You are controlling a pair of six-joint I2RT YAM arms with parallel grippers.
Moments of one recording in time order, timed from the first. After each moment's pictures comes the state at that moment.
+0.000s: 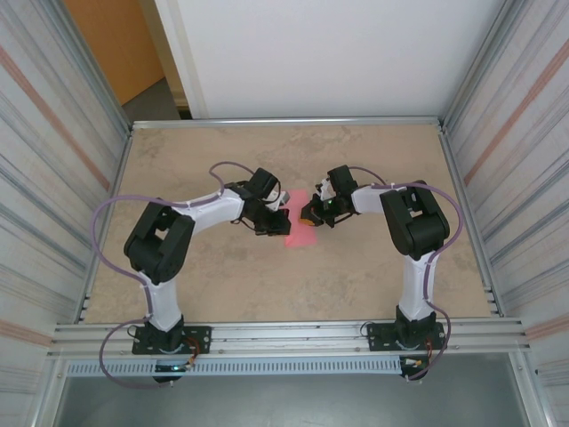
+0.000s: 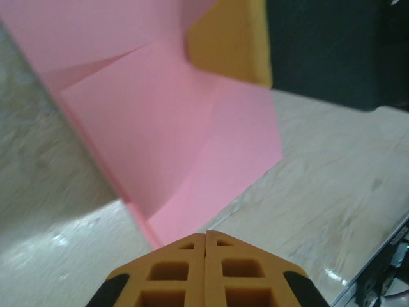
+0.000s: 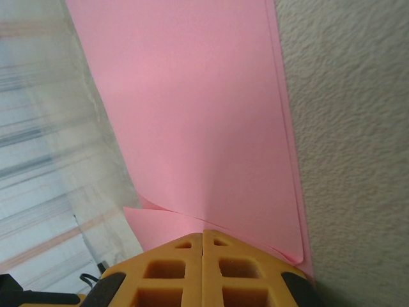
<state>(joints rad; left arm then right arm) -0.62 1.88 1.22 -0.50 0.50 -0.50 0.39 2.03 1.12 -0.15 -0.71 0.75</state>
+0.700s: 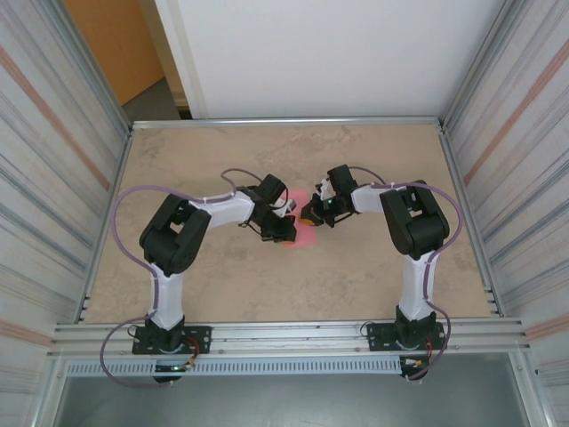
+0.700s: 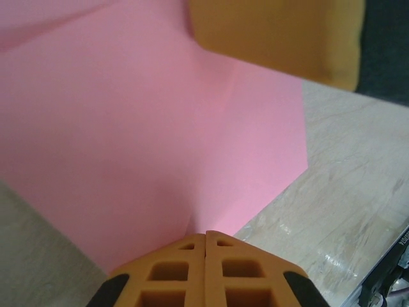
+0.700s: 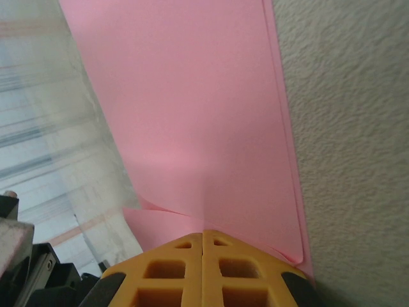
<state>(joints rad) -0.64 1.99 1.25 -0.50 0.53 -0.49 0.39 2.04 1.13 -0.17 -0.72 0.75</state>
